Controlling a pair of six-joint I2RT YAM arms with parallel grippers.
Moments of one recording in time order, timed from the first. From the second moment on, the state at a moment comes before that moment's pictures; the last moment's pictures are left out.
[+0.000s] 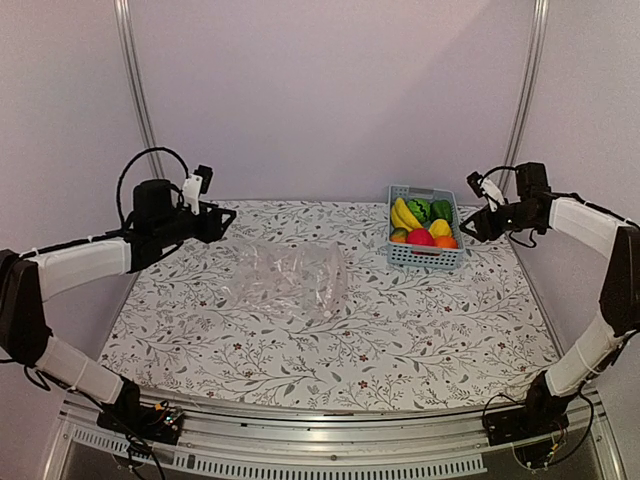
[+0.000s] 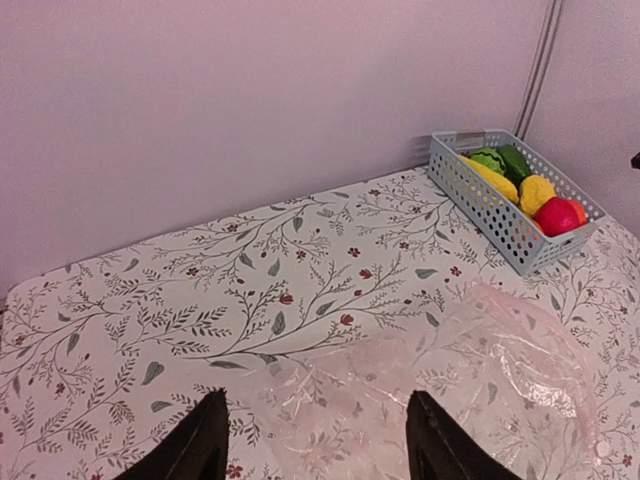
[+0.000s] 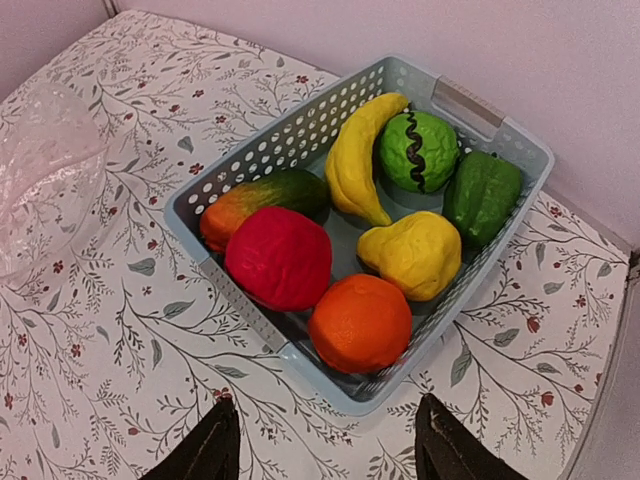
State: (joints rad) left arm -0.28 1.38 0.85 0.22 0.23 0.02; right arm 0.00 1.54 1.18 -0.38 -0.49 -0.43
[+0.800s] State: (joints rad) left arm -0.32 1.41 0.87 0.17 0.27 0.05; right arm 0.15 1.89 1.42 -0.62 -0.45 -0.58
